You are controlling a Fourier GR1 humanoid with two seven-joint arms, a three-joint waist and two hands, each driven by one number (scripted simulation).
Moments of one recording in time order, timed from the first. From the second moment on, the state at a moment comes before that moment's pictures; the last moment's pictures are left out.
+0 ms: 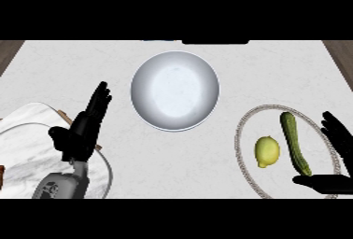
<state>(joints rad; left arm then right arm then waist) -0.14 0.15 -0.12 -1.54 0.04 0.14 0.07 0.14 -0.37 -0.15 -1.69 -0.02 0.14 0.21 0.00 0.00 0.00</state>
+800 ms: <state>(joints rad) -0.16 0.10 -0.09 -1.52 0.00 0.11 0.09 0.05 -0.31 -0.15 -1.42 0.21 0.08 0.08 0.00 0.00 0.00</state>
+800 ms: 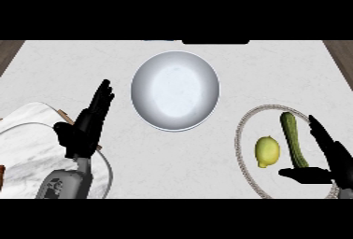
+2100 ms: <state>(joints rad) -0.16 0.07 -0.09 -1.53 -0.04 0.07 0.08 -0.05 -0.09 0.31 -1.46 0.46 0.11 -0.04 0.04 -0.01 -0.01</state>
